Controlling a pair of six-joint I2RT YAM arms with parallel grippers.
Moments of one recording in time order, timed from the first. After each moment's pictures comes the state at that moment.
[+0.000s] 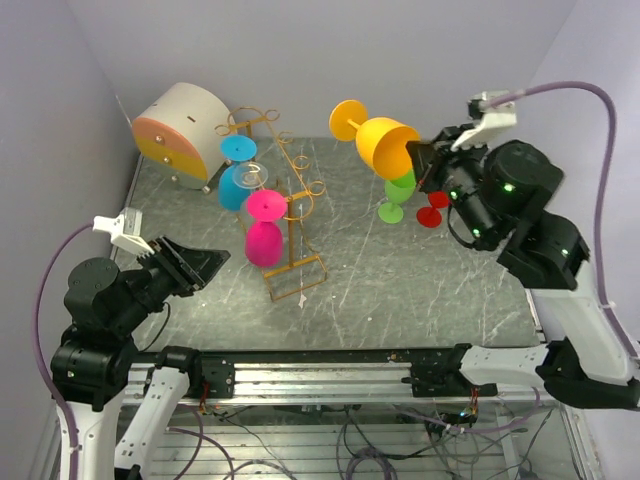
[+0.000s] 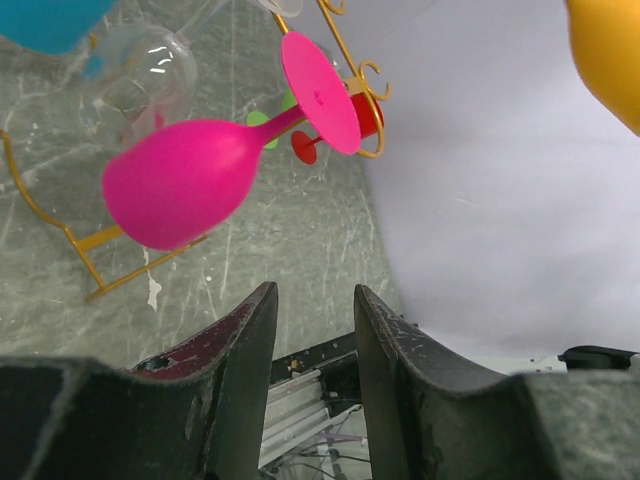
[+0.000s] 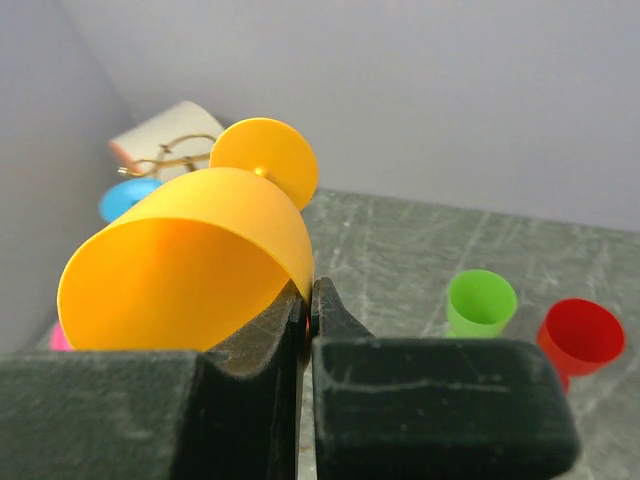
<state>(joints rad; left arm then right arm) -0.15 0.47 1.12 -0.81 0.40 -0.80 0.90 1.14 1.81 -0.63 0.53 0.14</state>
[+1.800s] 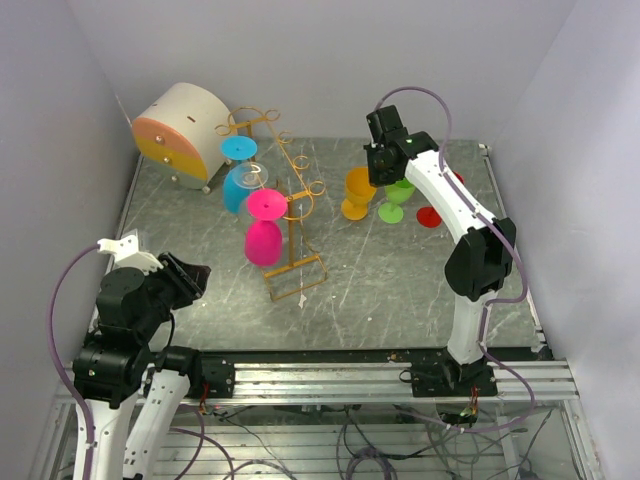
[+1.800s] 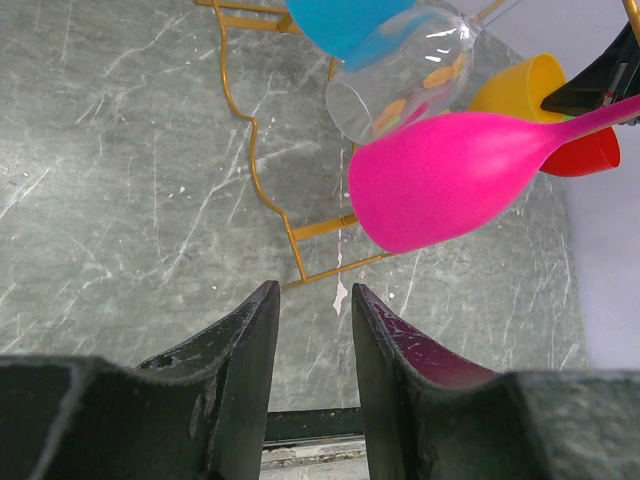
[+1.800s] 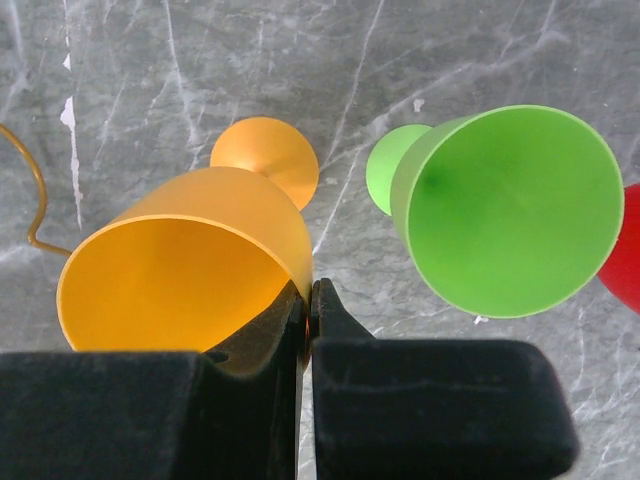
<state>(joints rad) -0.15 0.35 0.90 -0.91 0.05 -0.60 0.42 1.98 1.96 -0.93 0.19 0.23</state>
